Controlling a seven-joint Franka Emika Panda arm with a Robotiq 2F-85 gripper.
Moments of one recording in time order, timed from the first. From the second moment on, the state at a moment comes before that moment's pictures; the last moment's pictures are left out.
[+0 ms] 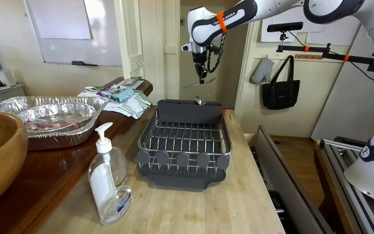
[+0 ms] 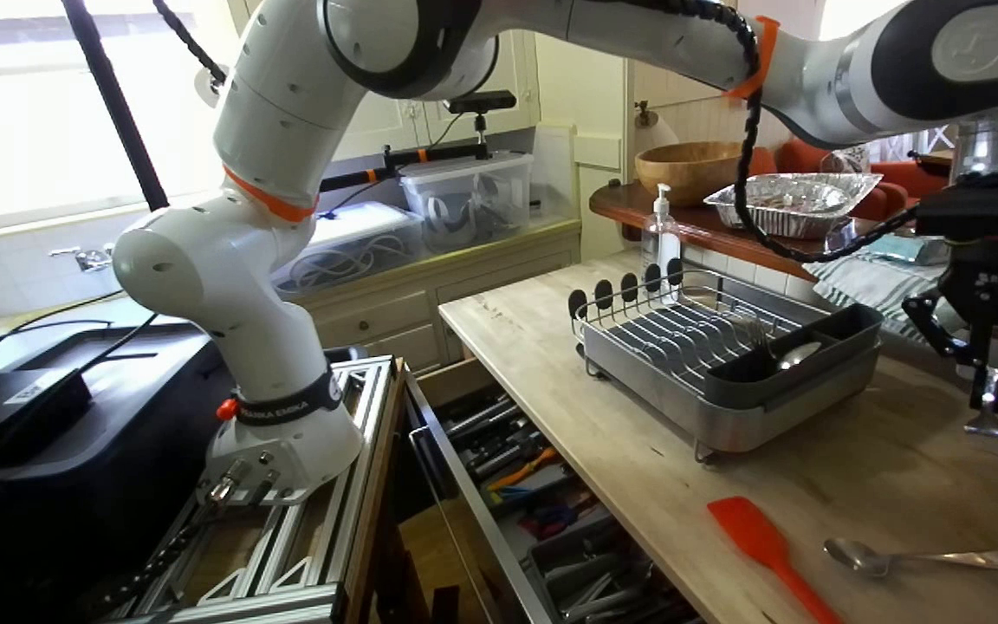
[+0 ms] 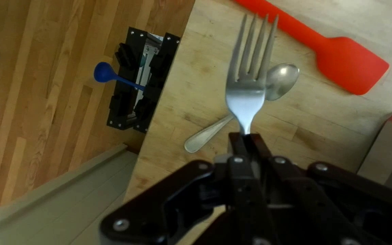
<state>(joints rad) -0.24 0.73 -0.08 -1.22 -0.22 1.96 -0.95</state>
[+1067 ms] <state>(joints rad) -0.13 0.46 -0.08 -1.59 -0.44 1.92 -1.16</state>
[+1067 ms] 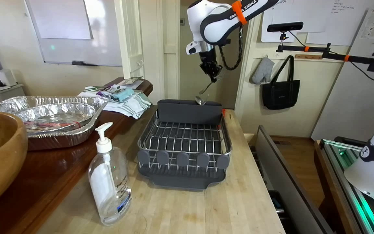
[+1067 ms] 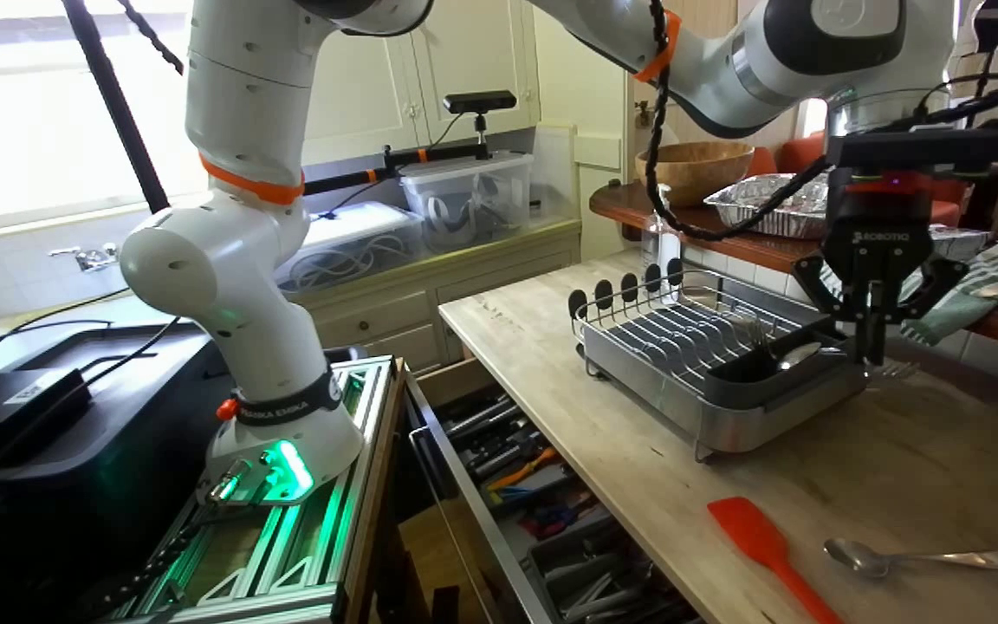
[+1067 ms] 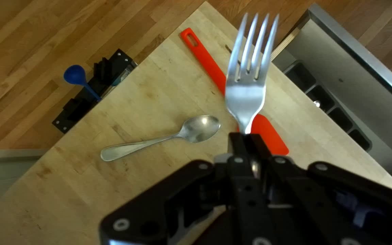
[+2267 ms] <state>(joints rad) -0.03 0.36 -0.06 -1.65 -0.61 1.75 -1.19</state>
